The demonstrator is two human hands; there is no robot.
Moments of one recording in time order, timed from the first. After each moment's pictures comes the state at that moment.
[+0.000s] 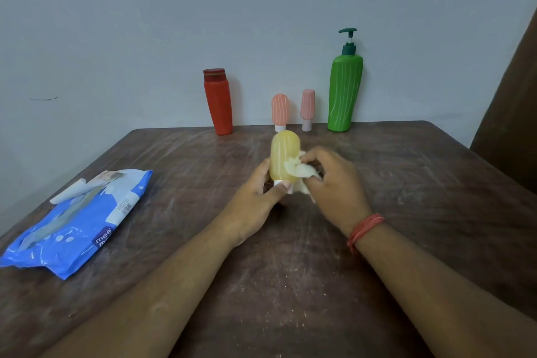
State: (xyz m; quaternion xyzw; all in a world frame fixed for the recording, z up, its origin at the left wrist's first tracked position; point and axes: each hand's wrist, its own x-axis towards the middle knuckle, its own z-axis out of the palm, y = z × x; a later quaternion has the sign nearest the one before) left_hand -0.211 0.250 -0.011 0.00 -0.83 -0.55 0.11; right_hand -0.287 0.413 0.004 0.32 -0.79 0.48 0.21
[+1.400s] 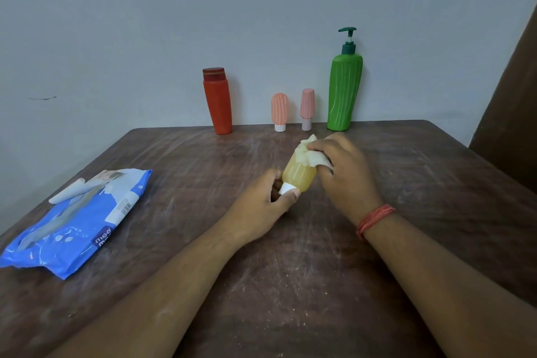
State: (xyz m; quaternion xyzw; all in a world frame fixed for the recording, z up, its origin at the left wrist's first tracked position) left_hand -0.208 0.257 -0.008 -0.01 -0.90 -0.42 0.12; right_hand -0.298 0.425 0.014 0.34 -0.81 0.39 0.28
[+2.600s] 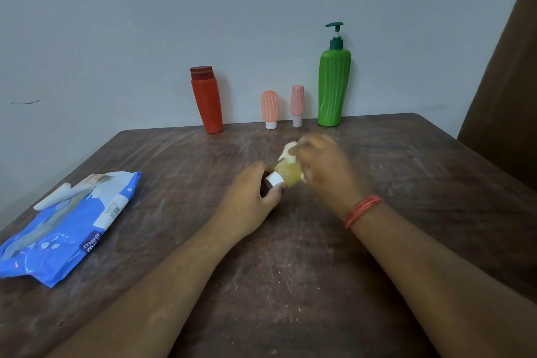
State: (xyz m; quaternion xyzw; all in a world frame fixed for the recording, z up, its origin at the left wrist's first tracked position) left_hand -0.220 0.252 -0.016 -0.02 -0.92 -0.31 0.22; right_hand -0.293 0.423 0.028 0.41 -0.85 0.21 0.24
